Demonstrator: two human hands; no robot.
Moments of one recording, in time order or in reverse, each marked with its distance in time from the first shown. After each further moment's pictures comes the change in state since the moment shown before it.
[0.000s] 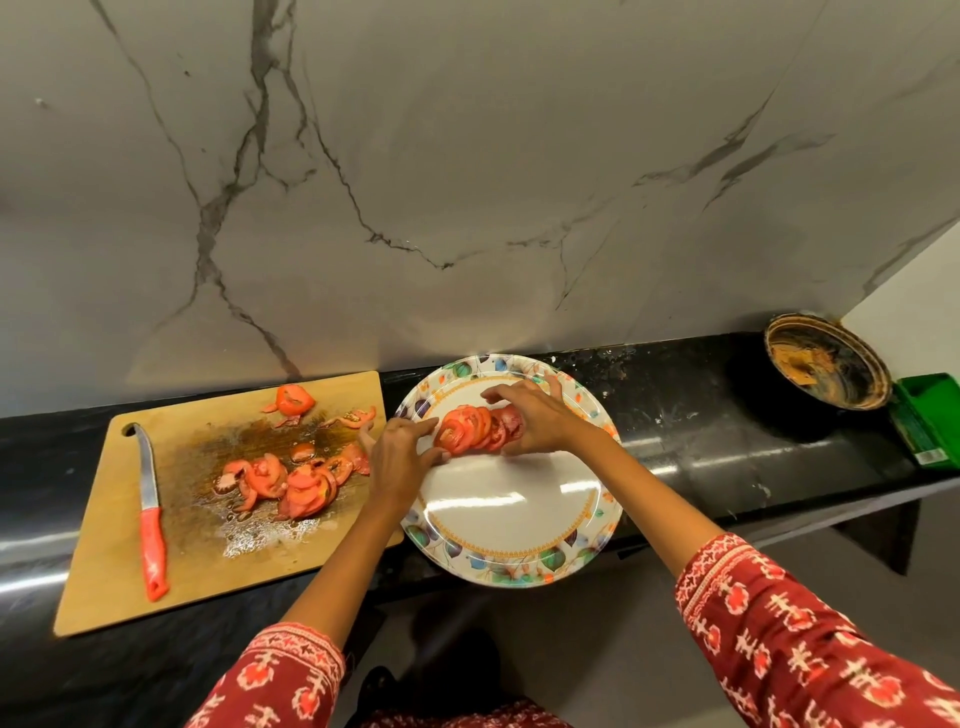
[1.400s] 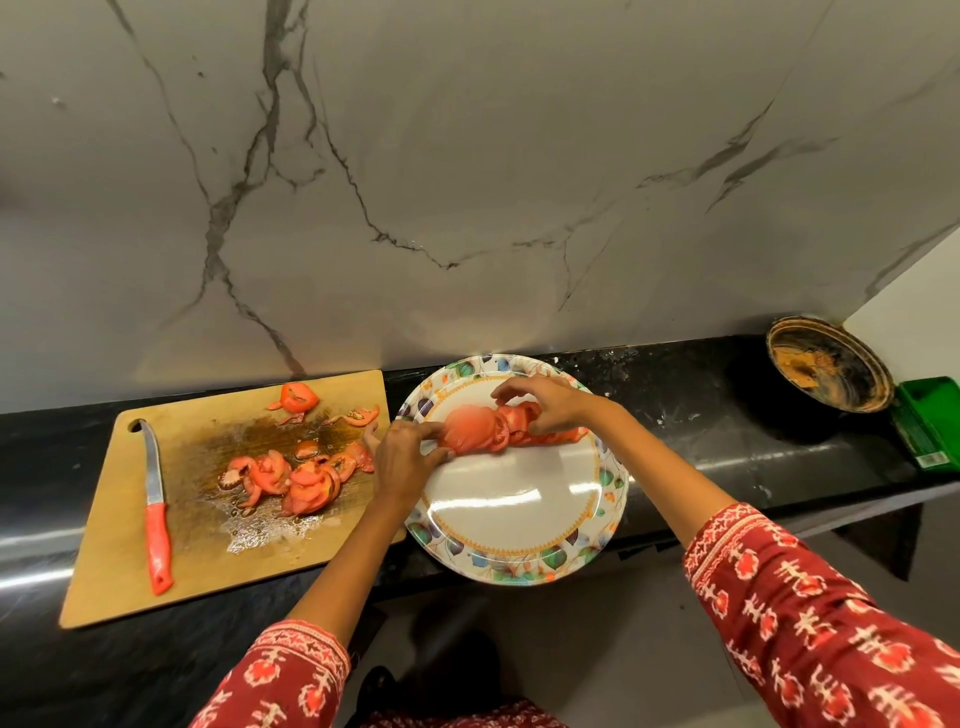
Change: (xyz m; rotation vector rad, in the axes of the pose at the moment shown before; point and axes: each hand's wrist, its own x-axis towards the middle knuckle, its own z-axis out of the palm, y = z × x) left_hand -0.003 0.004 -0.001 -0.034 0.015 -0.003; right_hand 0.006 0.006 -0.031 0.168 -0.190 0.033
